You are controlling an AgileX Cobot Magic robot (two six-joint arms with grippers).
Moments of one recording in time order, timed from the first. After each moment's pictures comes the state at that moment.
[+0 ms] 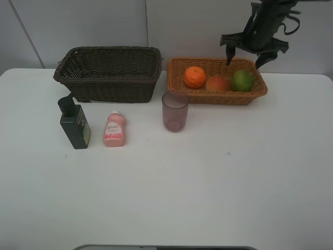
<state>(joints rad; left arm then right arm) -0.11 -0.01 -0.50 0.01 1.06 -0.03 0.19 2.13 -1.80 -0.19 0.94 0.38</state>
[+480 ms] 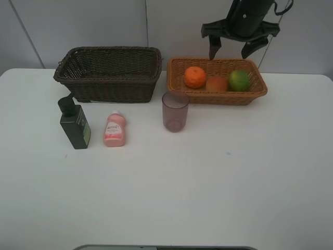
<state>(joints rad) -0.11 -0.01 -0.50 0.01 1.06 -0.03 0.38 1.95 -1.70 -0.18 1.03 0.29</state>
